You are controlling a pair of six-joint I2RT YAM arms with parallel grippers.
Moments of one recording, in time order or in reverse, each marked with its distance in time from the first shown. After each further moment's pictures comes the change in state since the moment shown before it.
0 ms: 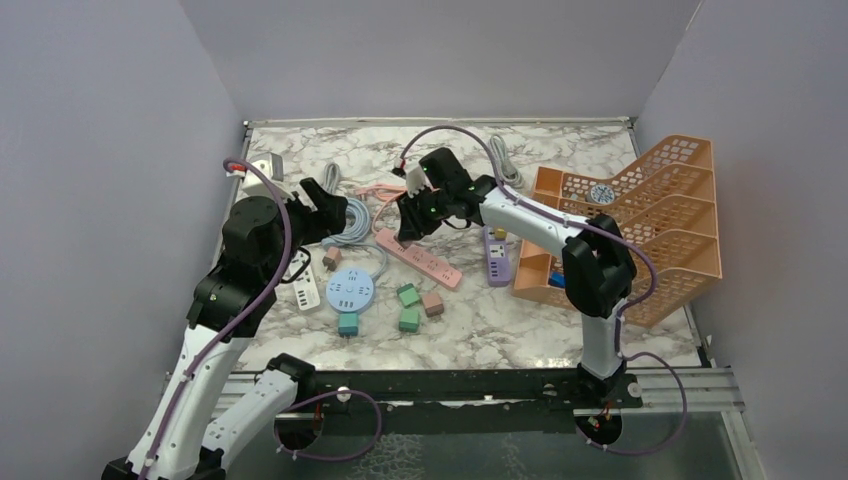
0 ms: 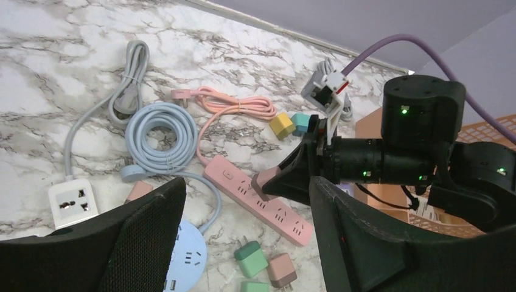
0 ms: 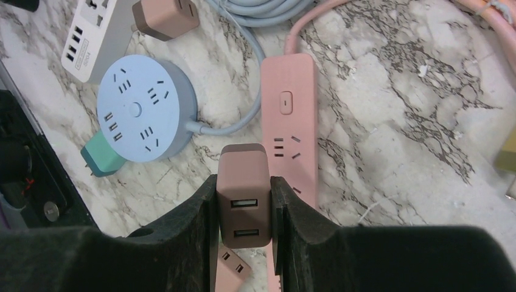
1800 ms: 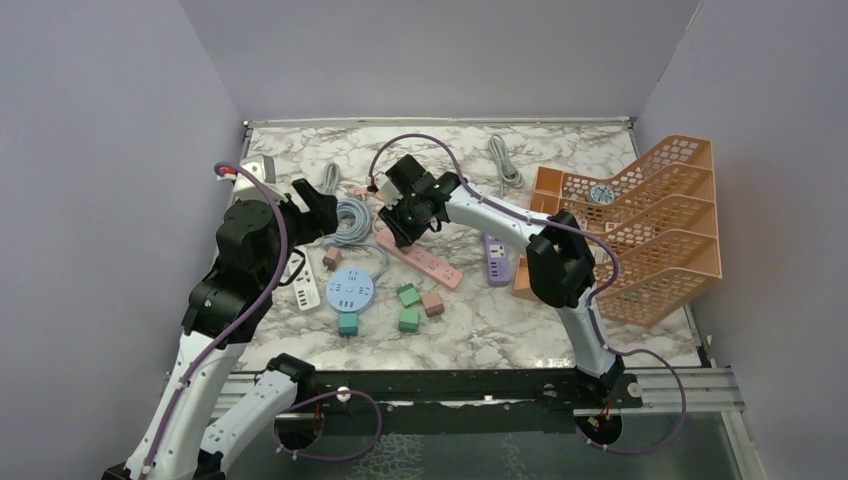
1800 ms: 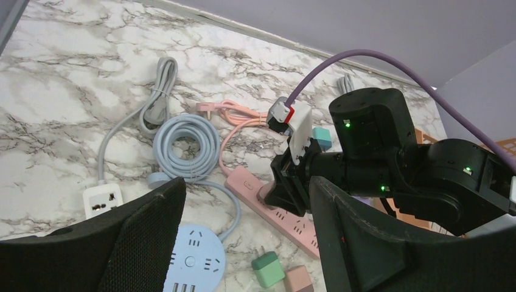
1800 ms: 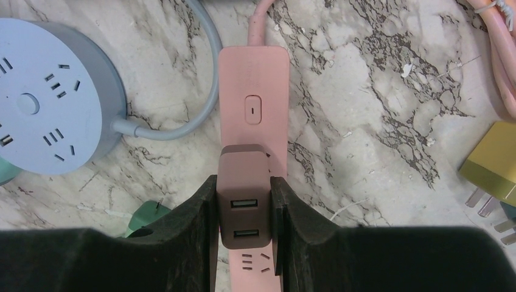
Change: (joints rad) left arm 0.000 -0.024 0.009 -0.011 -0.092 0.043; right arm 0.091 0.236 0.303 -0.280 0.248 -0.170
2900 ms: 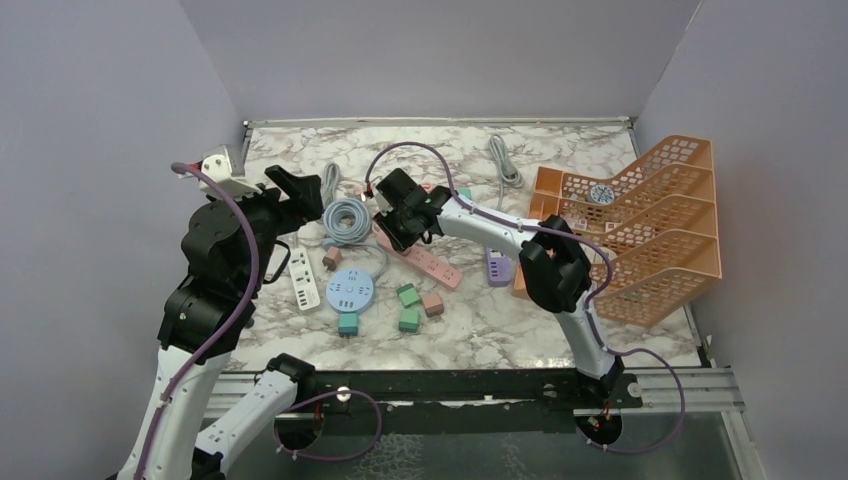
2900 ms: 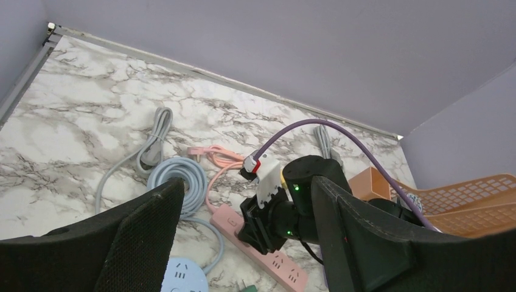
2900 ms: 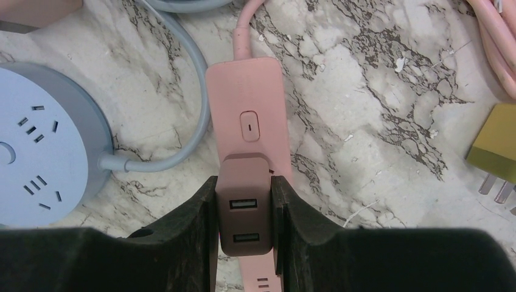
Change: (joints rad) left arm 0.000 0.003 0.151 0.002 -0.051 -0.008; right arm 0.059 0.046 -0.056 0.089 0.148 0.120
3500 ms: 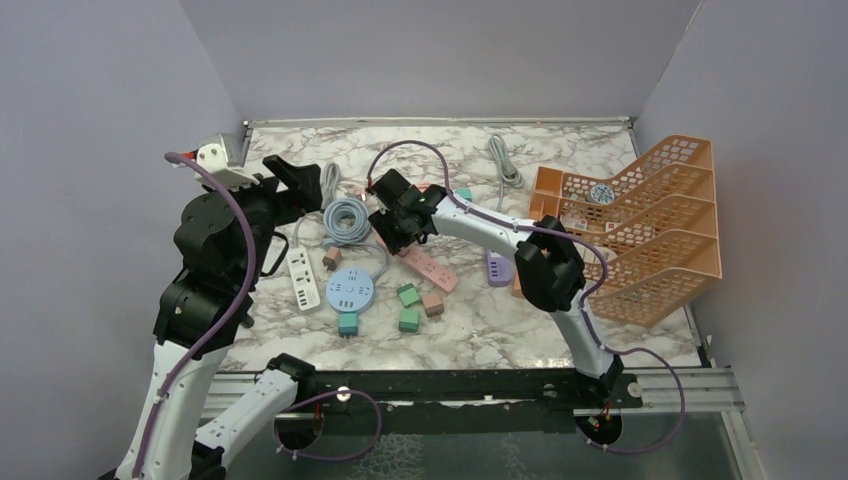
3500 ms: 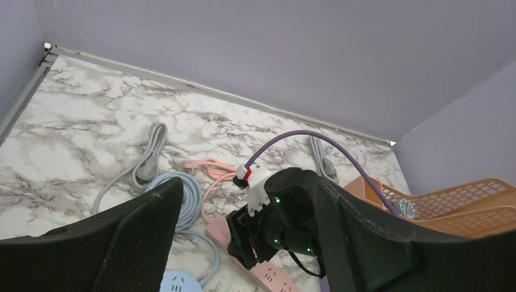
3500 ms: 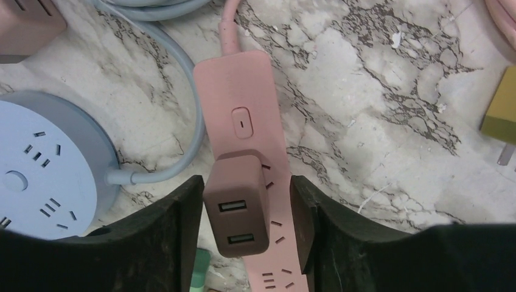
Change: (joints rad) left arm 0.000 0.039 0.061 0.005 0.010 0.017; right arm 0.014 -0.004 0.071 -0.052 0.076 0.117
